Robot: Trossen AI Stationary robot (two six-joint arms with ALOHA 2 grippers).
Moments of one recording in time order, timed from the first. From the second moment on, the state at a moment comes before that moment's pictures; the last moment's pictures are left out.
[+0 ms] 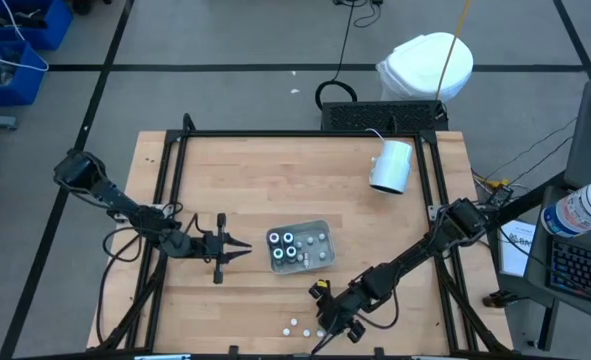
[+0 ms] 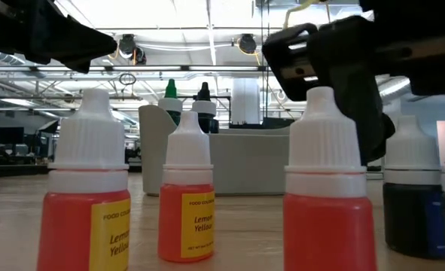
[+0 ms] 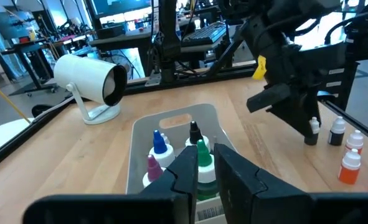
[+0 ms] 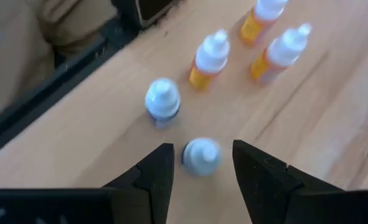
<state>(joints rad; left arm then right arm) -0.59 1.18 0.24 0.81 -0.57 0.06 0.60 1.96 1.18 -0.11 -0.03 -0.16</state>
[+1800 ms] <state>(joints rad) -0.59 1.18 0.24 0.78 -0.58 0.06 0.18 1.60 1.10 -0.35 0.17 -0.22</state>
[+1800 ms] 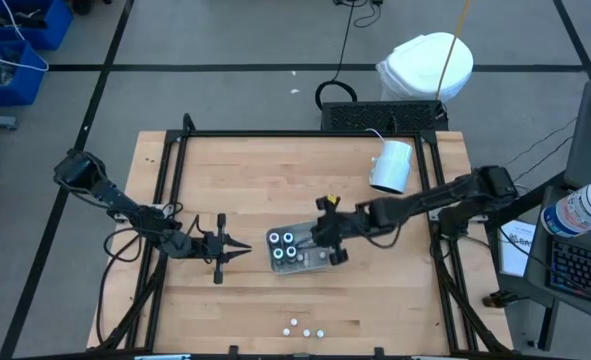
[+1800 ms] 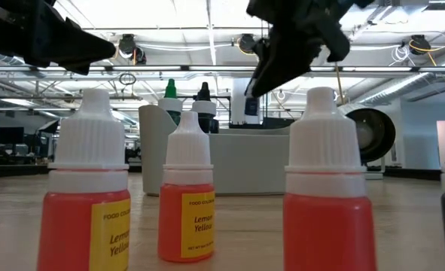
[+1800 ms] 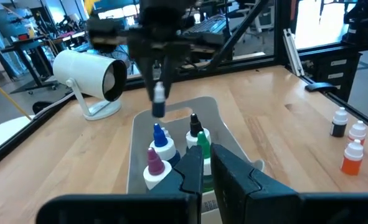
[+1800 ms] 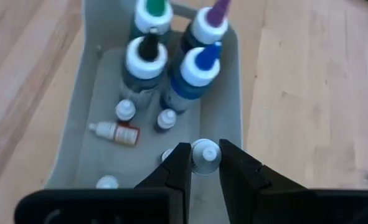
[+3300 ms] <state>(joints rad) -0.58 1.18 0.24 0.78 -0.58 0.10 0.11 1.66 0.95 -0.15 0.07 -0.20</state>
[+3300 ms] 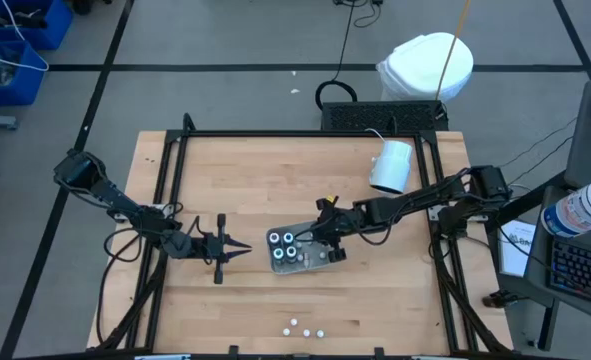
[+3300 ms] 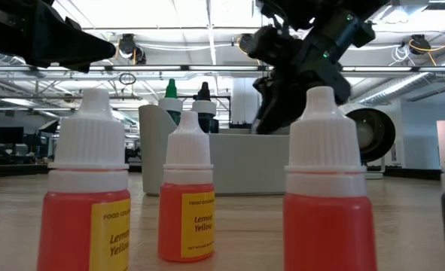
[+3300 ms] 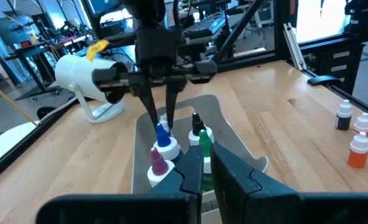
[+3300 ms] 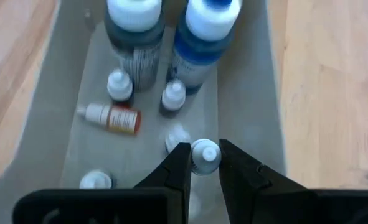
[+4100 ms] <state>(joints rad) -0.58 1.18 0.24 0.78 -0.58 0.11 0.10 1.67 0.95 -0.15 0.08 -0.16</state>
